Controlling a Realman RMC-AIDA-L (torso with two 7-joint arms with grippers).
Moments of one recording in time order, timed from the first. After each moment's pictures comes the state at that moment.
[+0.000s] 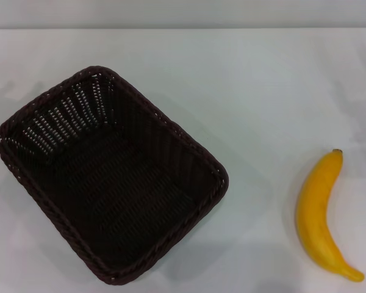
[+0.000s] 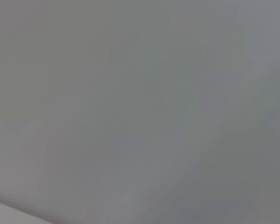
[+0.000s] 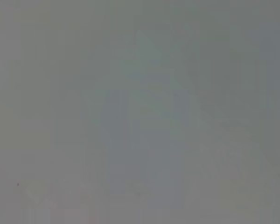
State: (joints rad) left arm -0.44 -1.93 0.54 0.50 -1.58 -1.18 1.47; right arm 0.43 2.03 2.18 0.19 -0.47 1.07 -2.68
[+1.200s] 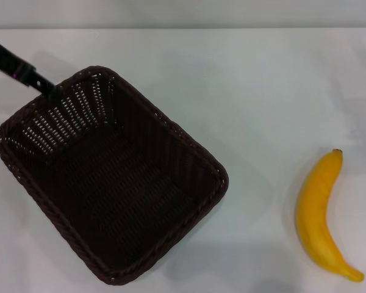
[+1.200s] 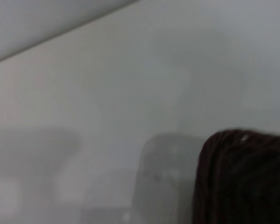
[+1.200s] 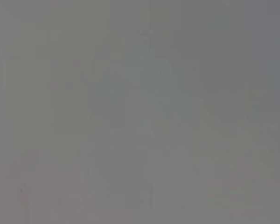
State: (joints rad) left arm -0.98 -1.79 0.81 0.70 -0.43 -1.59 0.86; right arm 0.44 2.02 2.17 0.19 -0.46 1.07 -2.68
